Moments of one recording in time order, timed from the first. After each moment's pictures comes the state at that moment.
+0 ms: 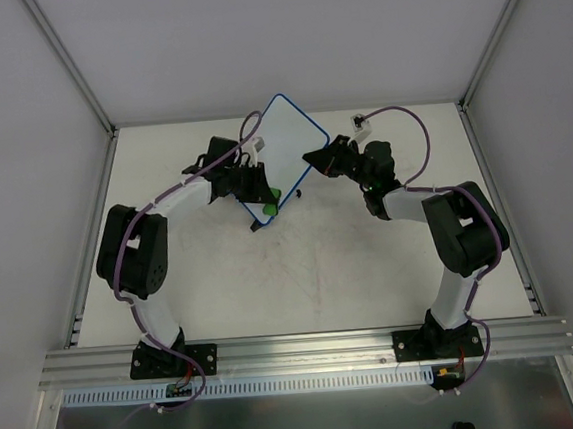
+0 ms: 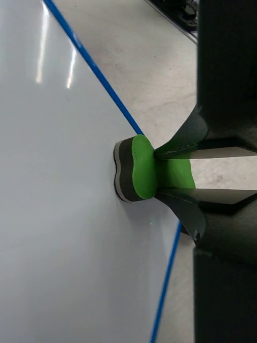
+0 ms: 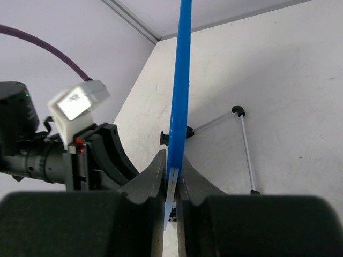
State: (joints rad) left arm -0.39 1.83 1.26 -0.29 0.48 -0.23; right arm 0.39 1.81 0.92 0.87 -0.40 0.77
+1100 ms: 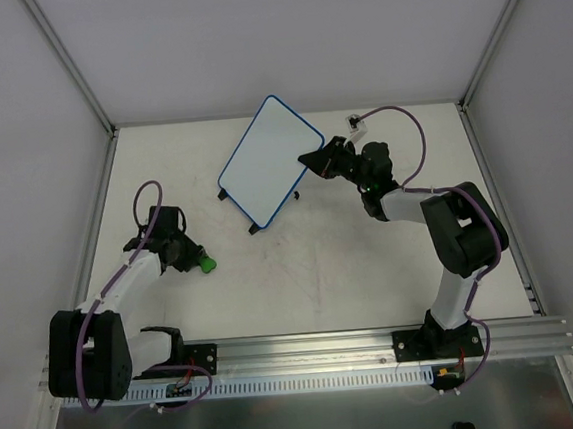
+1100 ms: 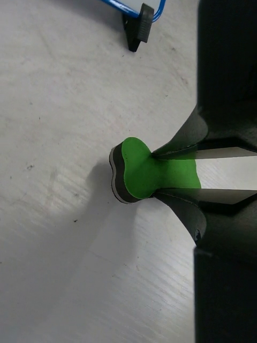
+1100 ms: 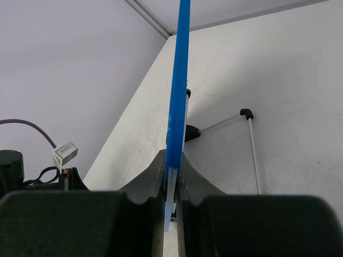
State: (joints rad) left arm -0.12 1.17 0.59 -0.48 0.00 -0.87; right arm 0.40 1.81 0.92 0.89 -0.43 0.76
